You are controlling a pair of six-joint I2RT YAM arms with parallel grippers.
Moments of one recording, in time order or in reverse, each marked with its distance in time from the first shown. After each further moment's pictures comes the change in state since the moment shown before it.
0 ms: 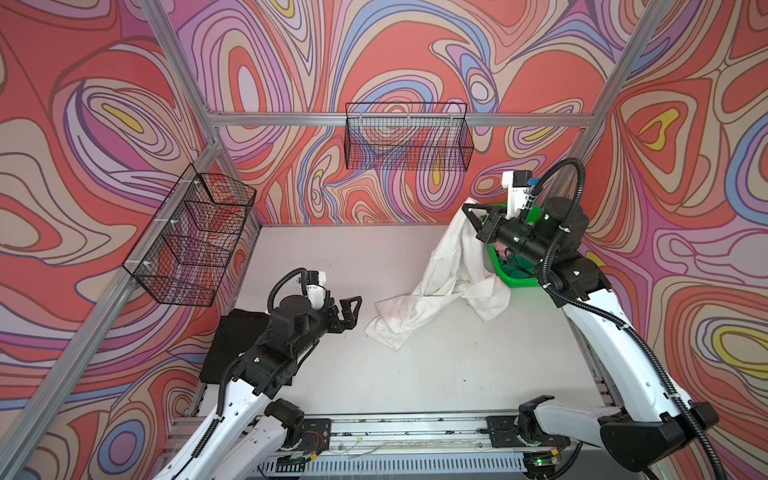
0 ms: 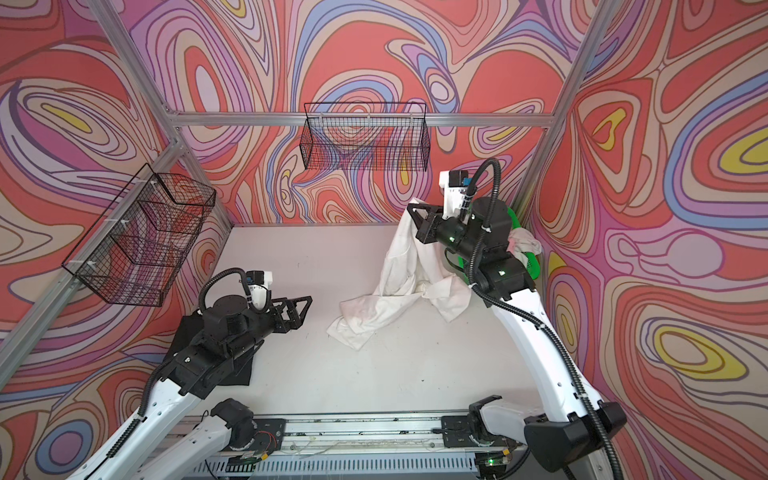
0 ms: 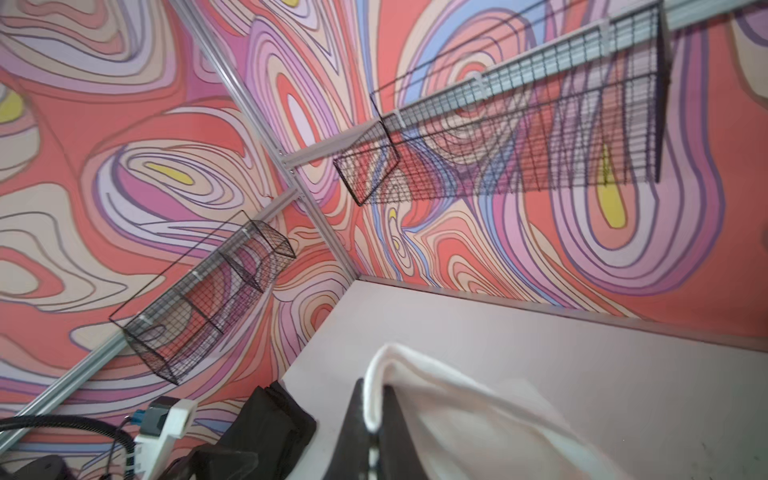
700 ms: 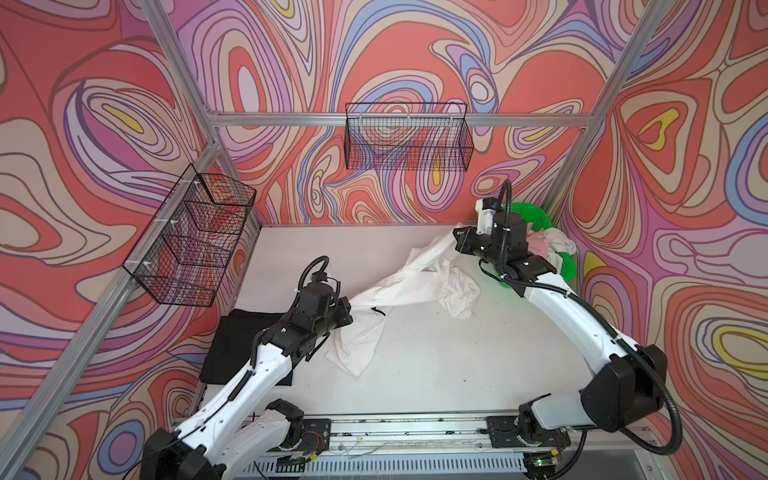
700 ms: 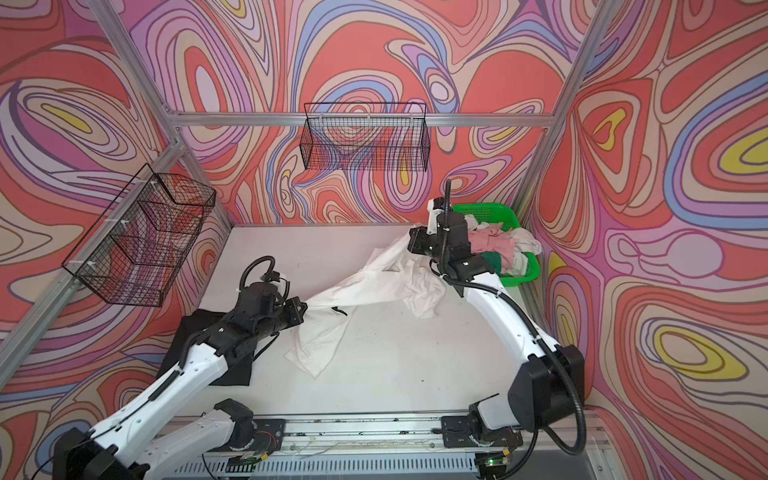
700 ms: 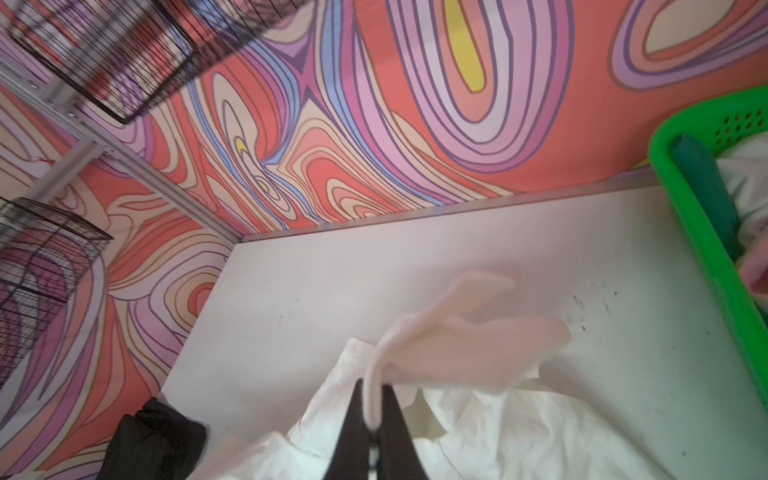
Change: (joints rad) left arm 0.041 0.213 -0.023 -0.029 -0.052 -0.171; right arm 0.000 0.172 -0.209 0.049 0.284 0.018
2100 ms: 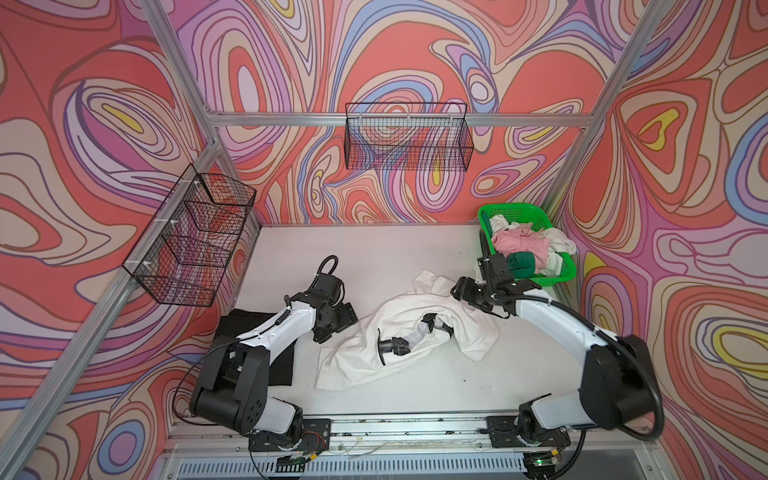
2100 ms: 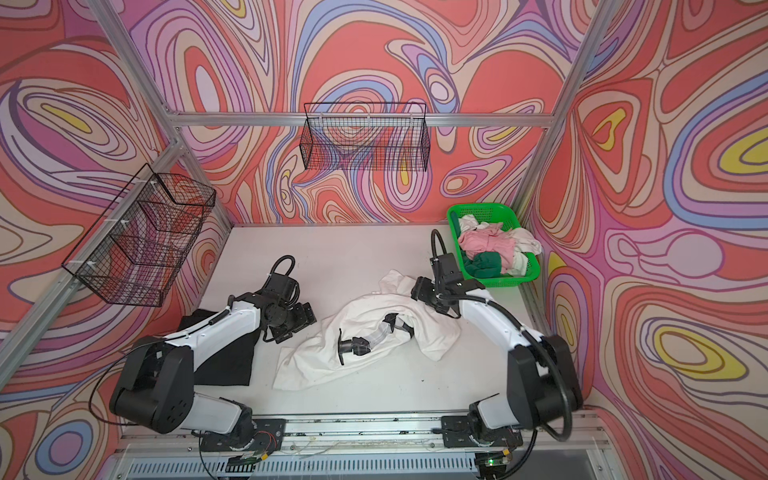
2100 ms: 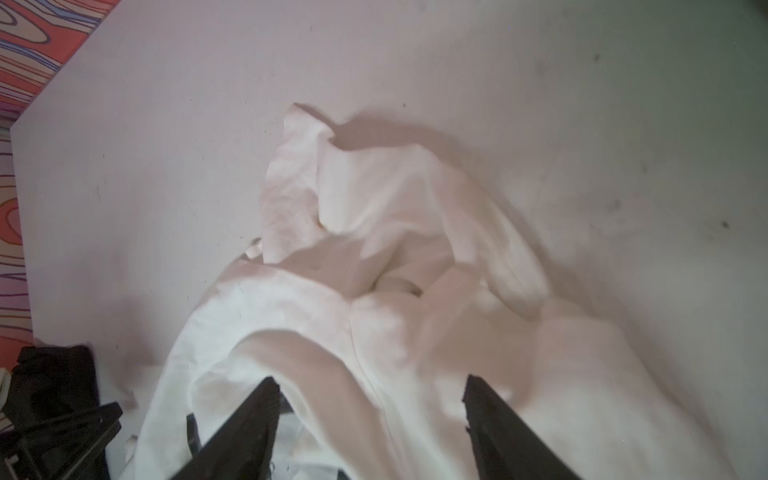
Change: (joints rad) left arm 0.116 0.558 0.143 -0.193 0.104 -0.124; right arm -0.023 0.145 -0.243 -0.257 0.015 0.159
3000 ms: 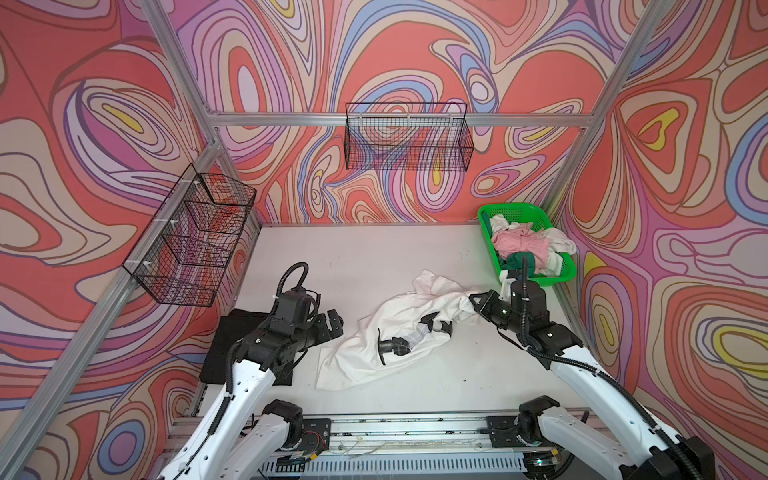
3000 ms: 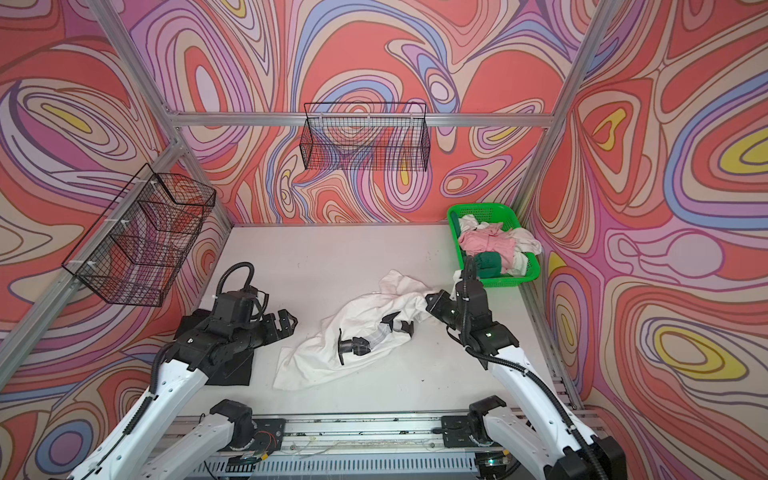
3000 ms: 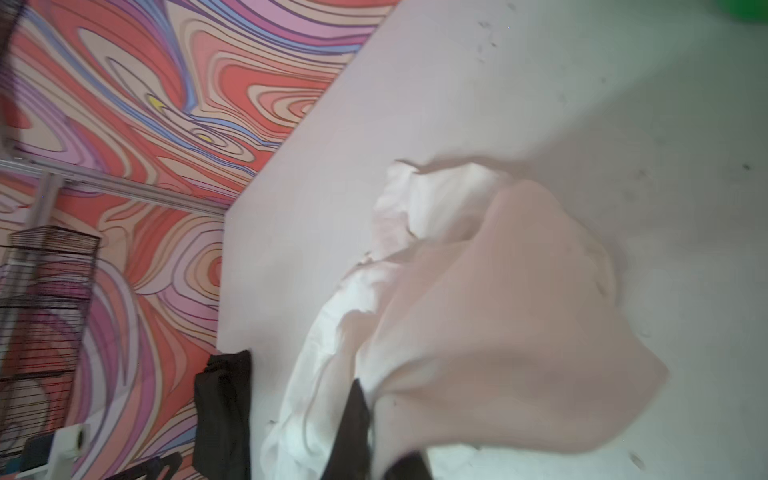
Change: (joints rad) left arm 0.023 -0.607 -0.072 -0.243 -0.059 0.148; right arm -0.003 -0.622 -0.422 0.127 -0.027 0.254
